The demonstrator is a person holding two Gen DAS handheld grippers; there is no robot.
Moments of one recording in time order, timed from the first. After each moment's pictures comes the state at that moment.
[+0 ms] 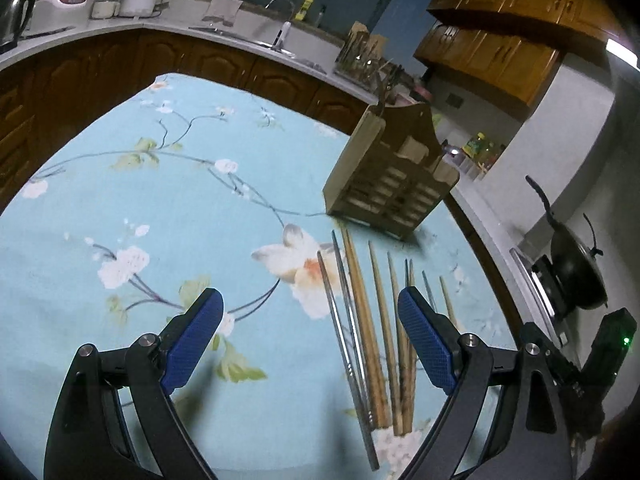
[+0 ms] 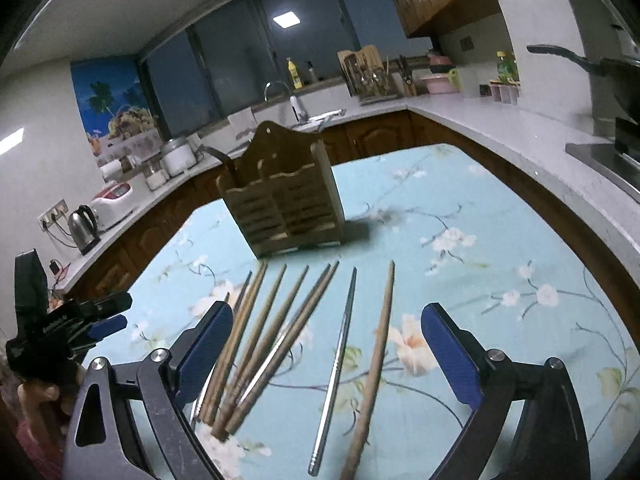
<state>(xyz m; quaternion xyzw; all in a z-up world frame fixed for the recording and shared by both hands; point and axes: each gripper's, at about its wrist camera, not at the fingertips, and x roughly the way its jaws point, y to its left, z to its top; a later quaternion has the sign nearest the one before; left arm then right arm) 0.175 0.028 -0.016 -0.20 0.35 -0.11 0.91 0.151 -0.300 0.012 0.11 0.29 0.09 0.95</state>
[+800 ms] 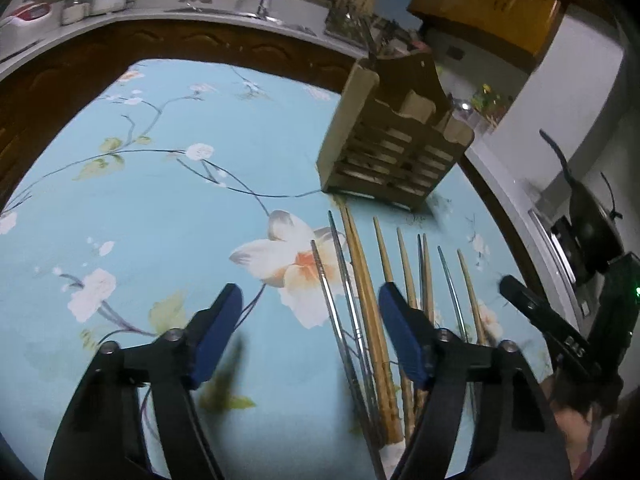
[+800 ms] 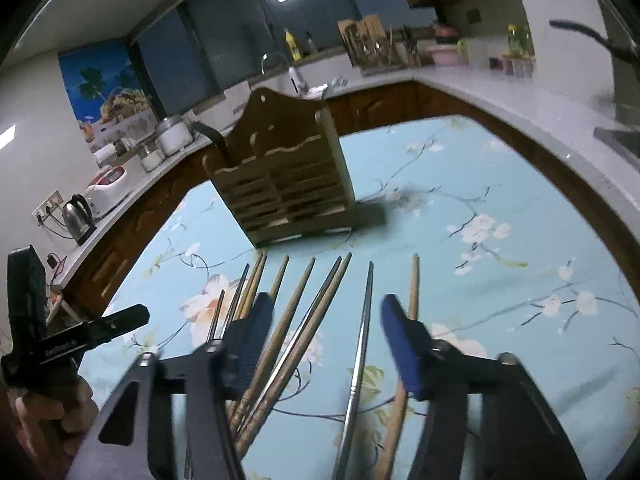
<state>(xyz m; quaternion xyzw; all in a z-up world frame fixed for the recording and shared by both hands) 0.224 -0.003 -0.021 -0.13 0.42 -0.12 0.89 0.207 -0.277 -0.005 0.12 0.36 0.10 0.92</state>
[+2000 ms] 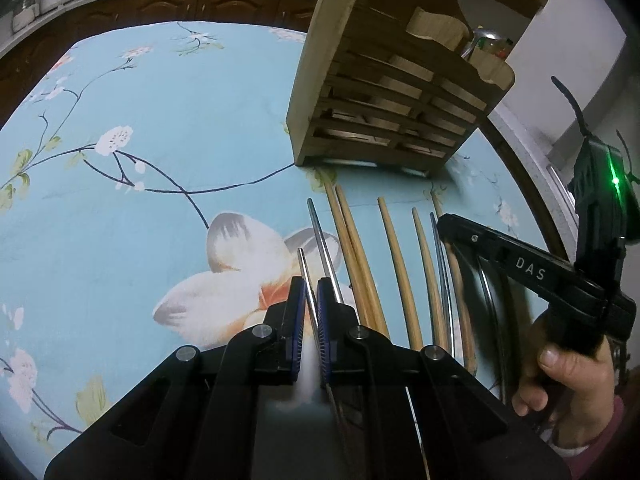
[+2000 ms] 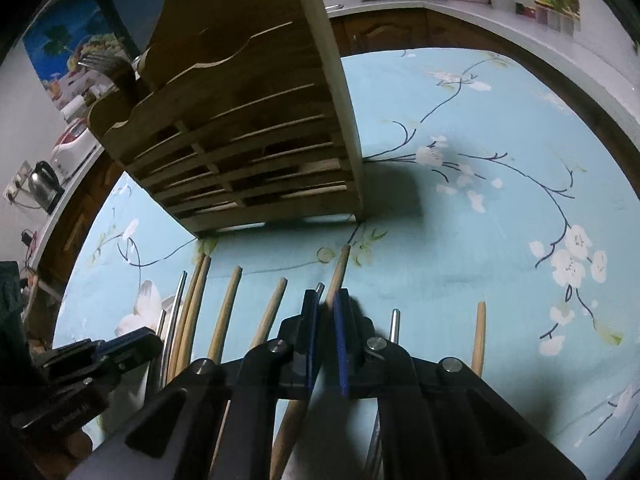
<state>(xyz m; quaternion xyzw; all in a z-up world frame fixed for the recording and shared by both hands) 0.298 -0.046 -0.064 -0.08 0.49 -0.16 0.85 0.323 -0.262 -0.054 0.09 0.47 0.10 0.87</state>
